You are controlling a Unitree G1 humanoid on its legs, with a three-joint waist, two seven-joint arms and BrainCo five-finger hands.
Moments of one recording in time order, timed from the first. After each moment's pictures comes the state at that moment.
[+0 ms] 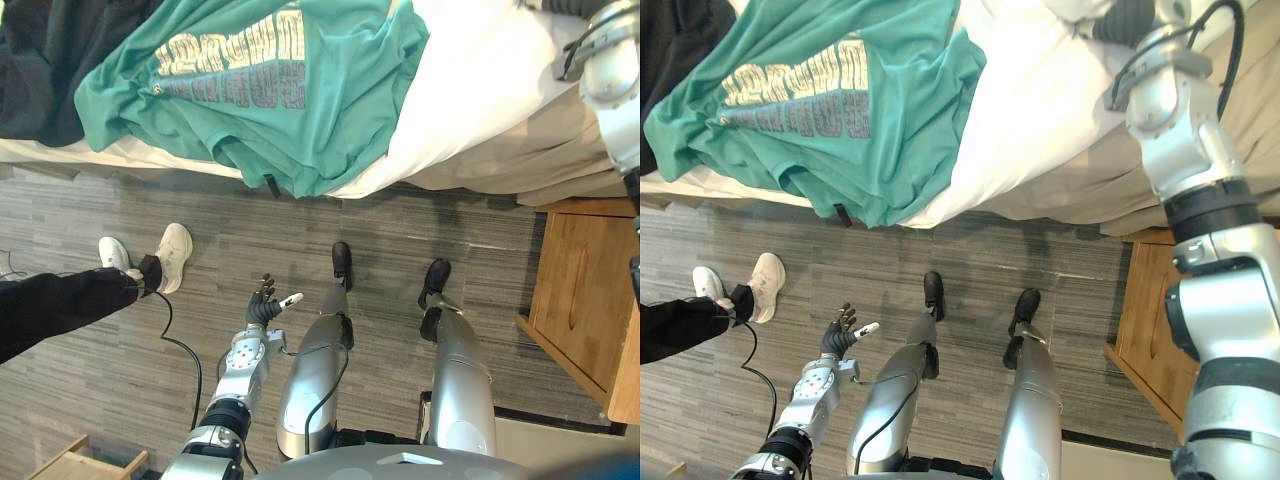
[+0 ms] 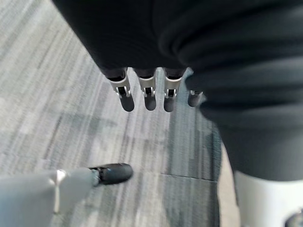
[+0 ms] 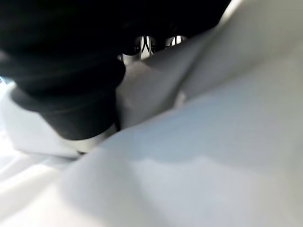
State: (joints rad) left arm -0.13 0.13 -0.04 0.77 -0.26 -0.20 0.11; right arm -1.13 -0.81 0.36 0.56 -0.28 -0.07 -0.24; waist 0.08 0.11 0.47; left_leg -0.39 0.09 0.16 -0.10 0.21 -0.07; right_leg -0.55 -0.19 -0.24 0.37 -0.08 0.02
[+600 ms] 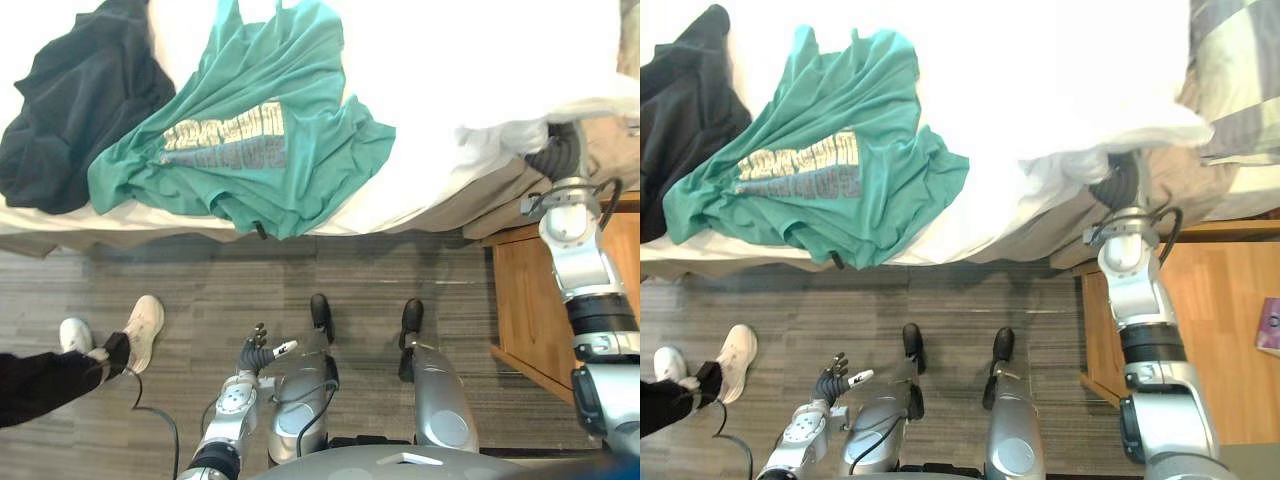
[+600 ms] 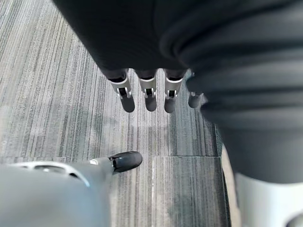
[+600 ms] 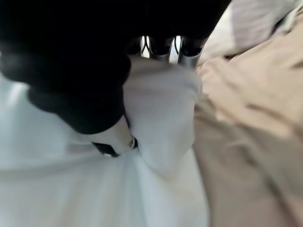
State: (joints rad) left arm 0.03 0.15 -0.01 0.82 -0.14 -0.14 0.09; right arm -0.46 -0.52 -0.07 0.34 -0.30 -0.07 -0.27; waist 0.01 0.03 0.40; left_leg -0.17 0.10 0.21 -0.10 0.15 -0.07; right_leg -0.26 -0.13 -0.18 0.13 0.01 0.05
